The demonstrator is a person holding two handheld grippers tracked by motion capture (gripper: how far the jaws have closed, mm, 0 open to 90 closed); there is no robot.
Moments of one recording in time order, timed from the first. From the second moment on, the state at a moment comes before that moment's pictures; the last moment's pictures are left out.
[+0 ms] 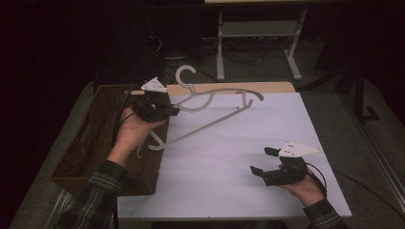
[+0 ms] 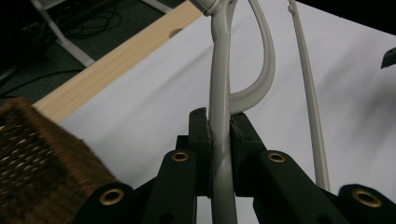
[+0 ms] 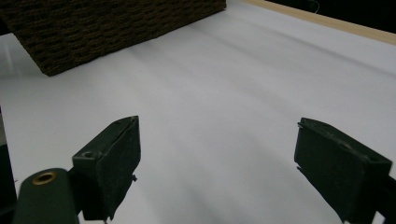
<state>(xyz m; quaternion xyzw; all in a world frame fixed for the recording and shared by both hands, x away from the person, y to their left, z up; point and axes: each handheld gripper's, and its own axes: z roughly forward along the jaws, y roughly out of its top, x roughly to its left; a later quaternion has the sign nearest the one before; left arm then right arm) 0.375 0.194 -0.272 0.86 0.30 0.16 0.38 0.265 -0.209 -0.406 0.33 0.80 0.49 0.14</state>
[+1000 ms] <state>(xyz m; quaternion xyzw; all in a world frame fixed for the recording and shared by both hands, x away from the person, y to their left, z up) 0.353 0.362 -0.260 0.80 0.40 0.26 0.36 0.268 -0.210 -0.410 0.34 0.80 0.47 0.14</state>
